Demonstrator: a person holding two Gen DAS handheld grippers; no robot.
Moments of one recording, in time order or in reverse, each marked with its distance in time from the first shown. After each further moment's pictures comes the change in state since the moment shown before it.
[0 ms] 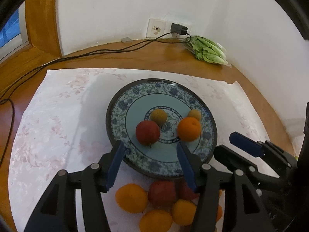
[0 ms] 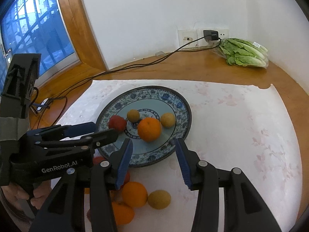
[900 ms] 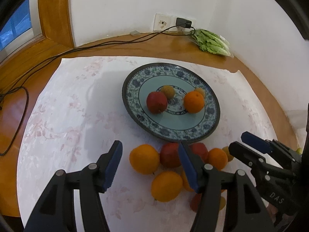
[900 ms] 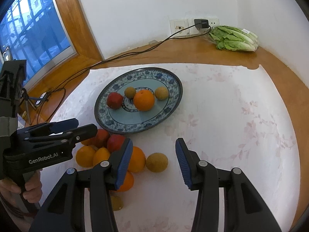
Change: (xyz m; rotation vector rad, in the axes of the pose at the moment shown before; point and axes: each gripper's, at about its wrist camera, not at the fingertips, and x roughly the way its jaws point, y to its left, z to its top) left arm -0.024 0.005 -0.034 0.003 0.038 0.056; right arm -0.022 -0.002 -0.032 0.043 0.063 -0.029
